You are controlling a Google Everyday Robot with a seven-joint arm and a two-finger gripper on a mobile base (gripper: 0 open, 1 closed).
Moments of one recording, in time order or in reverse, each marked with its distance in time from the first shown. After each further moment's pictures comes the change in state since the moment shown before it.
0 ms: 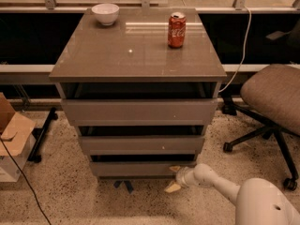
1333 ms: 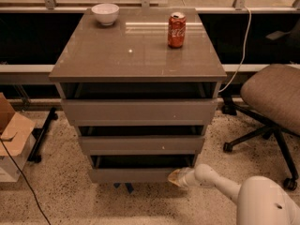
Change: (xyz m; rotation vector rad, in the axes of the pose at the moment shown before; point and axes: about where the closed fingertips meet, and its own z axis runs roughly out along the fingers) arm 0.006 0.008 -0.009 -0.018 0.029 0.007
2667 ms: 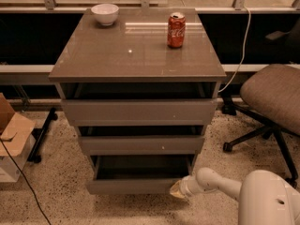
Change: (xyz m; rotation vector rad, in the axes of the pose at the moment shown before) arm 0.015 0.066 -0.025 -0.188 0.077 0.072
